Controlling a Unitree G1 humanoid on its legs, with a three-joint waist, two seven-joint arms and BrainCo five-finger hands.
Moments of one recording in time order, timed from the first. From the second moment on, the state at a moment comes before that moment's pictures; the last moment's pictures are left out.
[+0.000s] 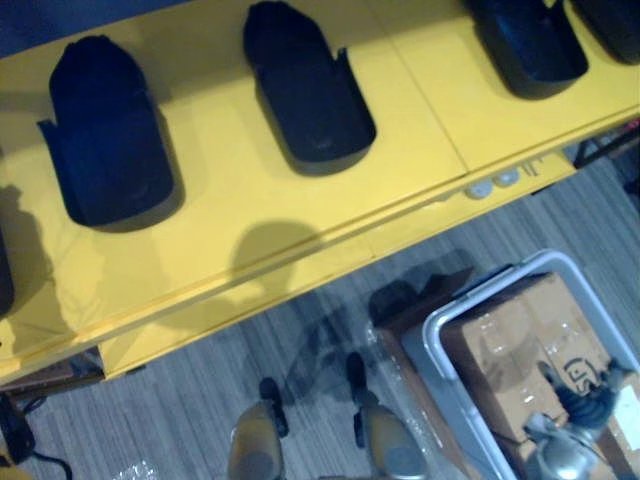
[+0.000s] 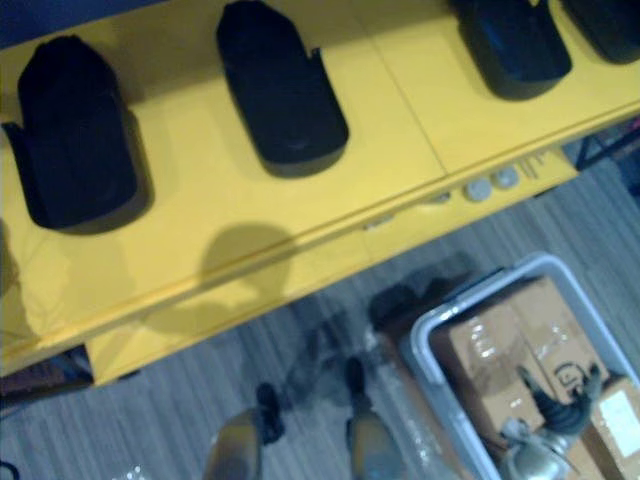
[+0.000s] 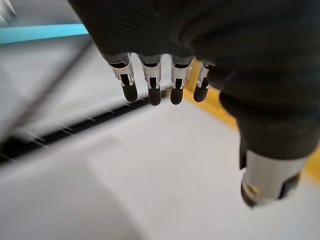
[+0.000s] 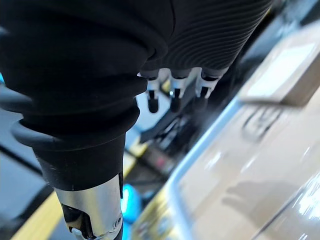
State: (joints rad) left arm -0.39 0.91 0.50 0.12 0.00 -0.12 0.76; right arm 0.19 -0.14 -0.36 0.46 0.06 -0.51 -0.44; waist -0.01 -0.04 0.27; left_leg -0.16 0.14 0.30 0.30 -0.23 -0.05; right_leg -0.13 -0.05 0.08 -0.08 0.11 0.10
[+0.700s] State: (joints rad) left arm 0.39 0.12 0.61 -0.37 -0.24 -0.35 0.36; right arm 0.22 -0.07 -0.24 0.50 0.01 -0.39 -0.48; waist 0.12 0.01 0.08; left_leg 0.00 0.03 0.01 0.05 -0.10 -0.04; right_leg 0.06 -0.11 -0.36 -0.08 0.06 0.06
